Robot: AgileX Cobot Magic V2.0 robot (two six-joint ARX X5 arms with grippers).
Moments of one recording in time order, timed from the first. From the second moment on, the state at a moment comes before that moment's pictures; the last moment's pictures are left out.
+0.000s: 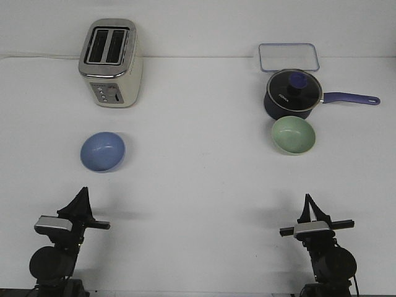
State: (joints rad) left arm -0.03 0.01 0.03 0.17 0.05 -0.01; right arm 0.07 0.00 0.01 -0.06 0.03 -0.31
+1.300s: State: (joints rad) left arm -0.03 0.01 0.03 0.17 0.05 -0.01; right arm 0.07 0.00 0.01 -0.06 0.02 0.14
